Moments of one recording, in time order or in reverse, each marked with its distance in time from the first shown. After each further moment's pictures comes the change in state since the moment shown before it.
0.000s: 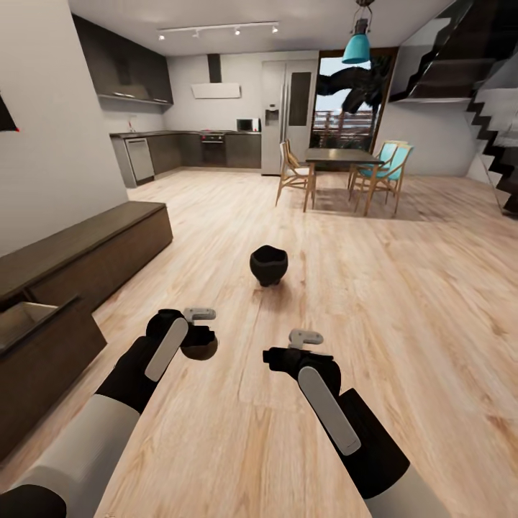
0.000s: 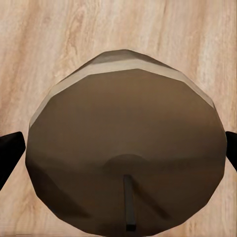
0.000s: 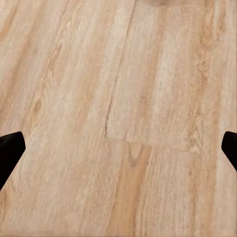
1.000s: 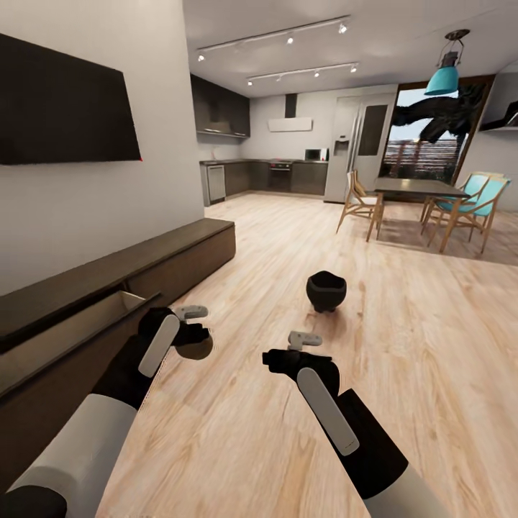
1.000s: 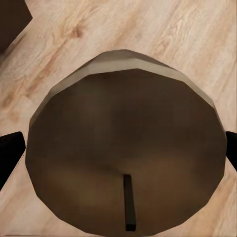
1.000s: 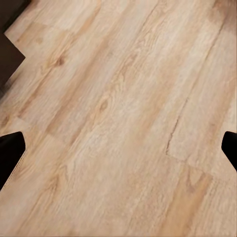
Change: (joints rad) left arm 0.000 -0.002 0.087 0.010 0.003 0.001 0.002; right arm 0.000 0.002 0.003 0.015 0.000 0.000 0.002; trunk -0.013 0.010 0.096
